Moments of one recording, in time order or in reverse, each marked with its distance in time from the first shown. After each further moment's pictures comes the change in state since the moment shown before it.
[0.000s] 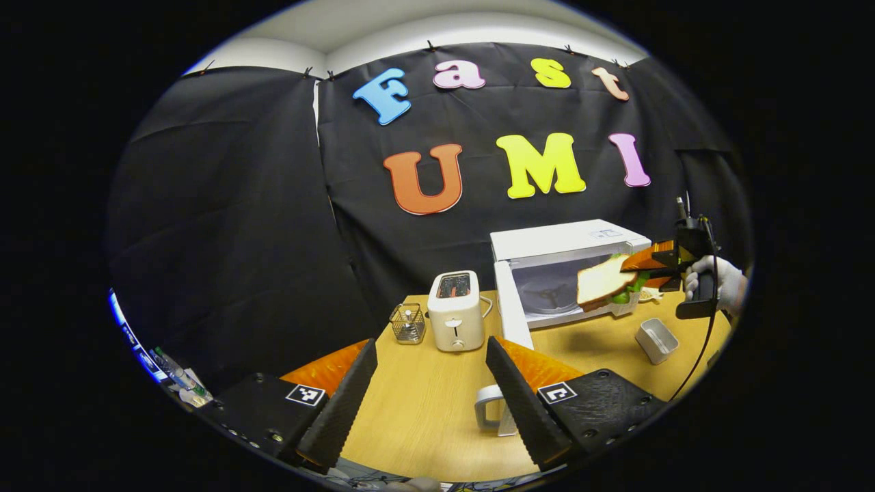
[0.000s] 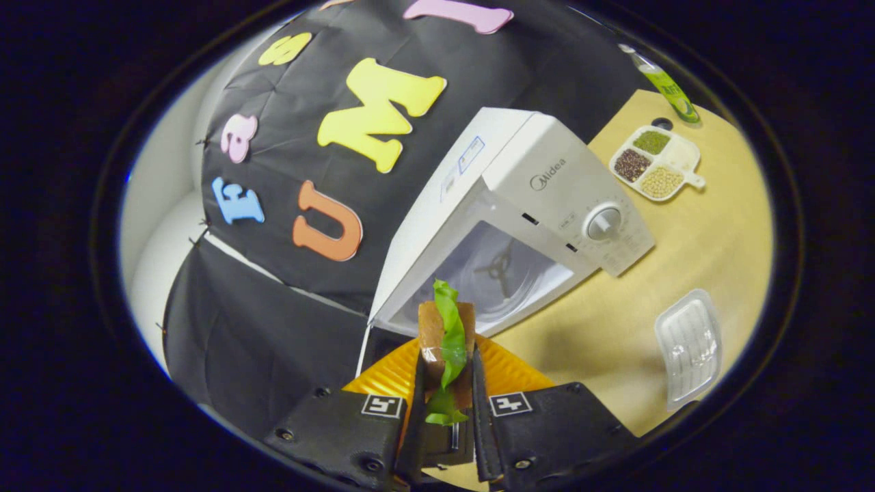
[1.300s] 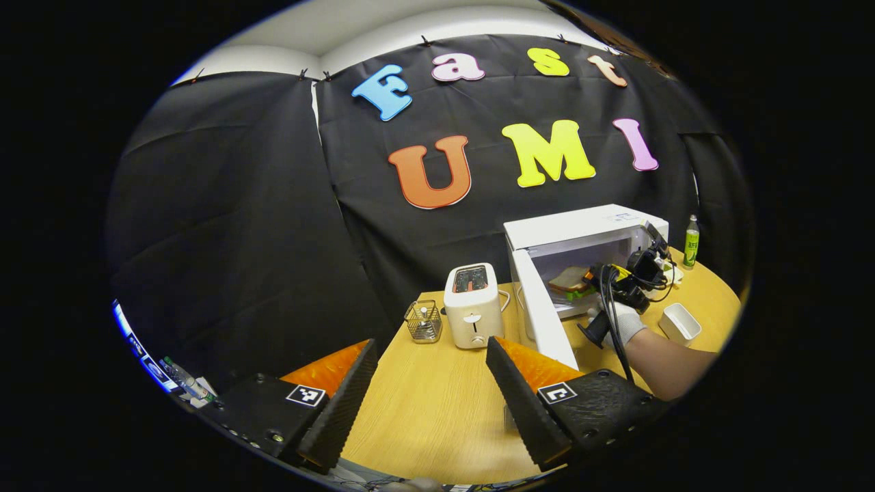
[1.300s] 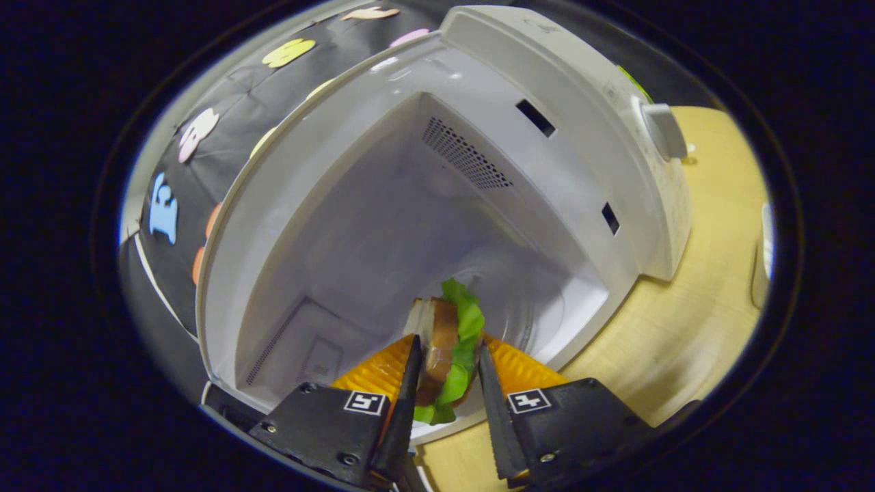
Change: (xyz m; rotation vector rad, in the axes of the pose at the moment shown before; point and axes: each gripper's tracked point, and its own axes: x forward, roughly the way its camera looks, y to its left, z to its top) left arm 0.017 0.015 -0.016 0.044 0.022 0.054; right arm 0.179 -0.077 0.004 -0.197 -0.451 -0.347
